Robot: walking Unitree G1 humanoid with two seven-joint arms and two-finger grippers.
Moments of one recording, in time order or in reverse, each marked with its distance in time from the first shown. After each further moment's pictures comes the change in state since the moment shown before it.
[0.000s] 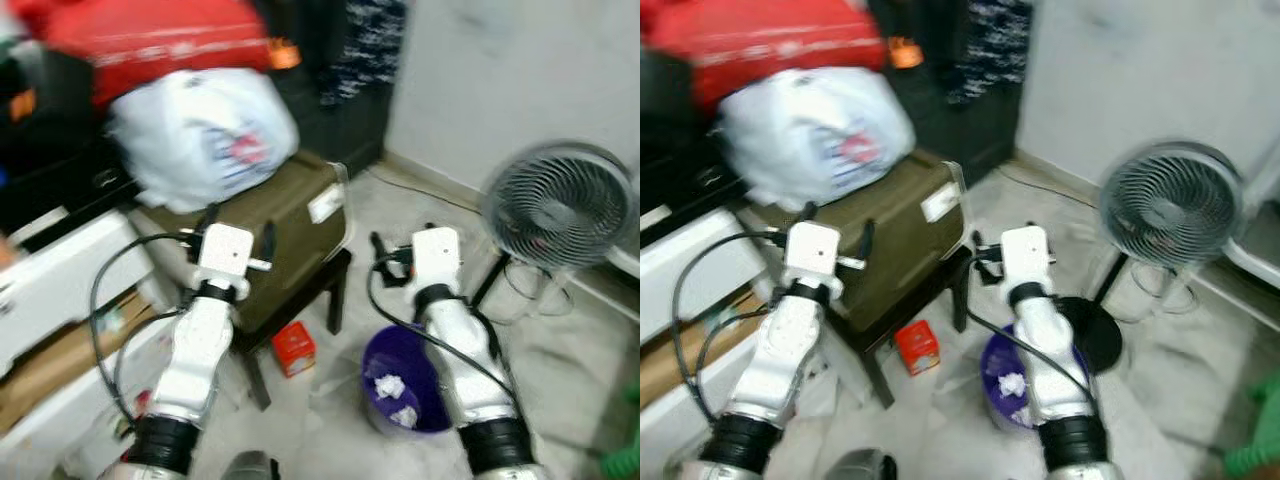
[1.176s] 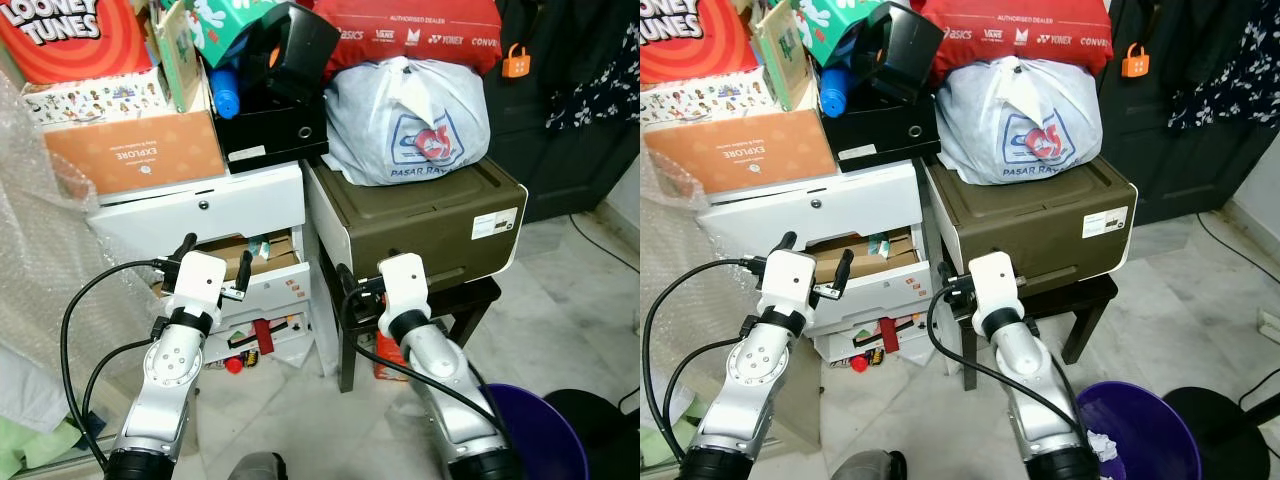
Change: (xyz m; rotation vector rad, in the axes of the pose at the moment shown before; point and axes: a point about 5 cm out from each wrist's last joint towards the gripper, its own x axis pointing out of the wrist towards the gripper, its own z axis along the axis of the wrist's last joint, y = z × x) left arm -0.029 0.016 -0.021 0.016 0.103 -0.053; right arm -0.025 0.025 -0.014 -0.016 0.094 0.147
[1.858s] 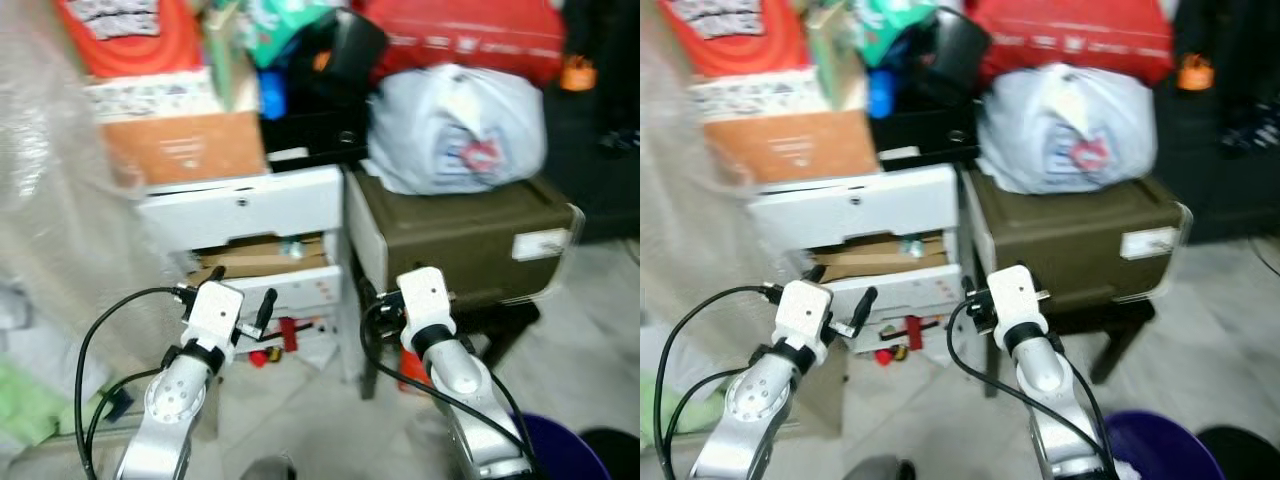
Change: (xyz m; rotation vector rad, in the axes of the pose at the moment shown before) left arm -0.024 -0.020 0.001 -0.082 0.033 -0.186; right arm -0.014 -0.018 -0.006 -0.030 0.034 -0.122
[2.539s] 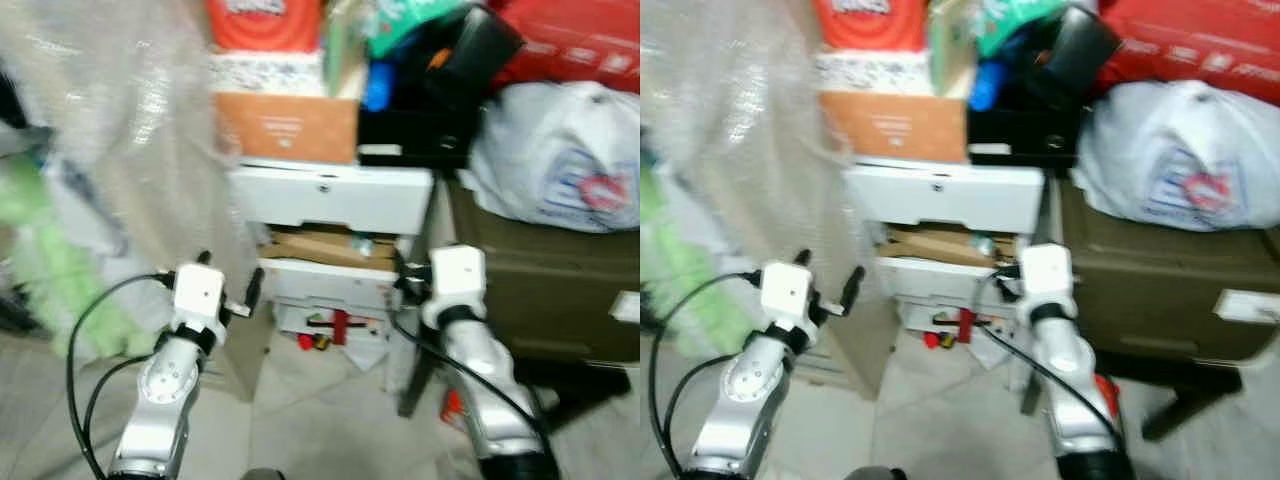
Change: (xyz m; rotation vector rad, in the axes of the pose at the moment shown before) left arm 0.006 0.015 -0.004 -0.070 -0.007 0.067; right arm 0.004 -0.035 0.004 0.050 -0.035 -0.162
